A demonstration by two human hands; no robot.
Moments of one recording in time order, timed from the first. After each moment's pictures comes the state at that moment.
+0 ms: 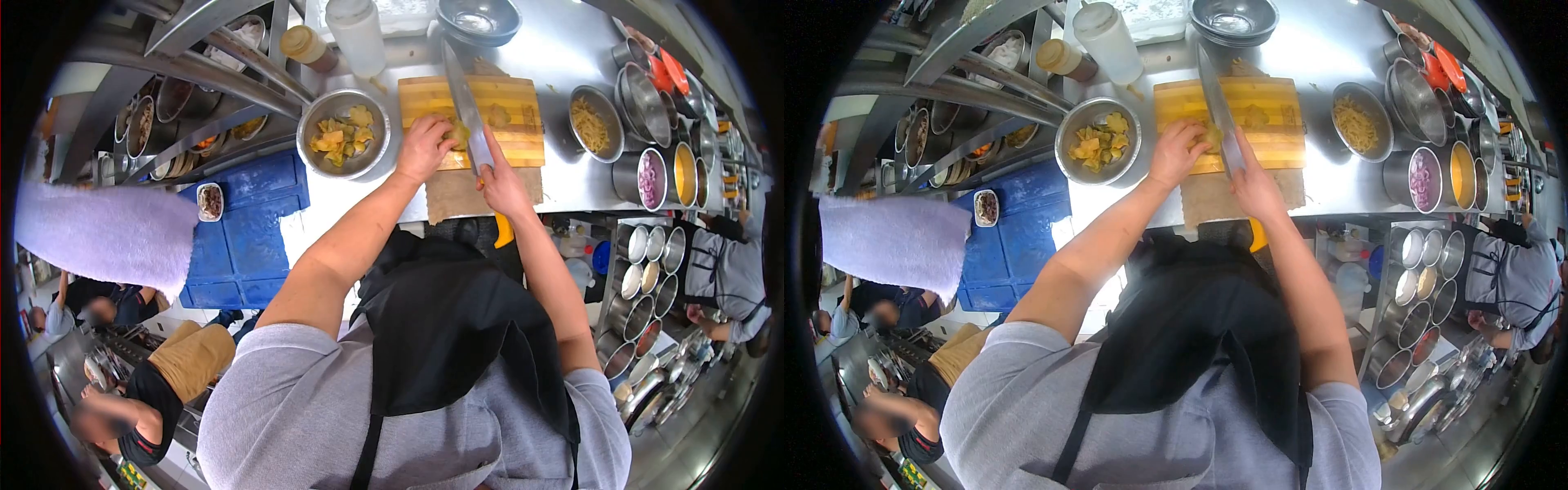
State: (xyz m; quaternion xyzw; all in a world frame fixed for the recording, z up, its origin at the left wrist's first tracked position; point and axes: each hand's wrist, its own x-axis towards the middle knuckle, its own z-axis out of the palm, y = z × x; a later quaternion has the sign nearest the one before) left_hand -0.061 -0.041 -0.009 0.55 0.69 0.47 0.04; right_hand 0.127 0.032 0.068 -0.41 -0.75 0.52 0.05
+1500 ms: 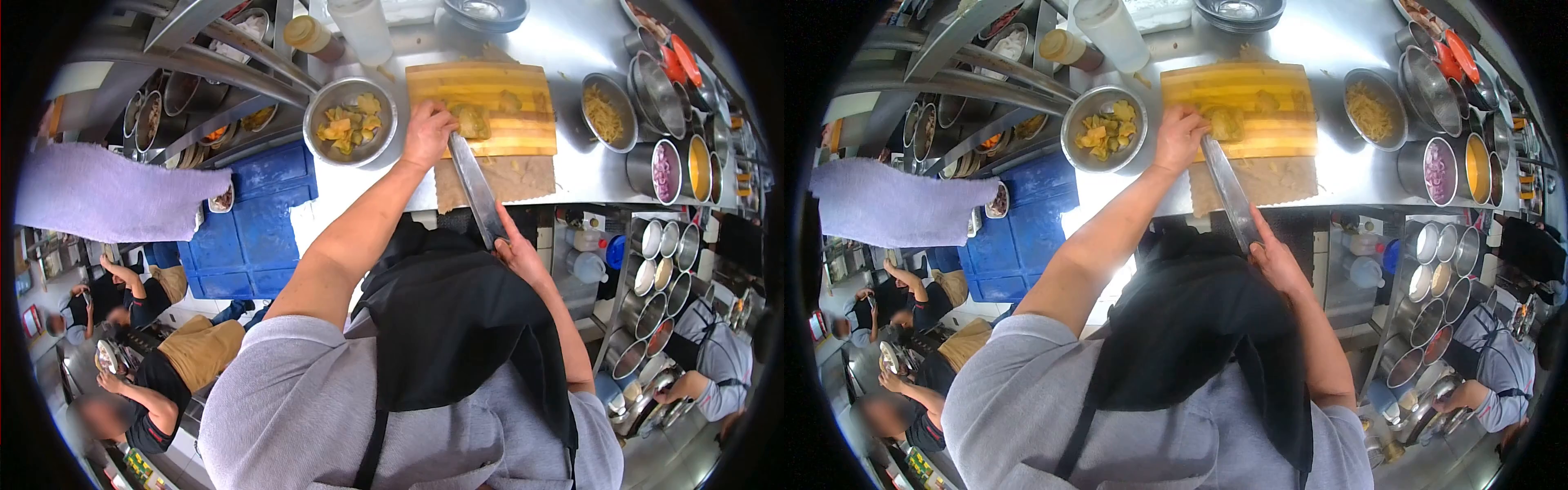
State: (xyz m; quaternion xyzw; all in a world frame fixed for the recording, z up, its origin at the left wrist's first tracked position) left_hand -0.064 -0.045 -0.017 0.52 0.72 0.46 0.03; right_hand 0.241 -0.050 0.071 -0.40 -0.68 0.61 -0.09
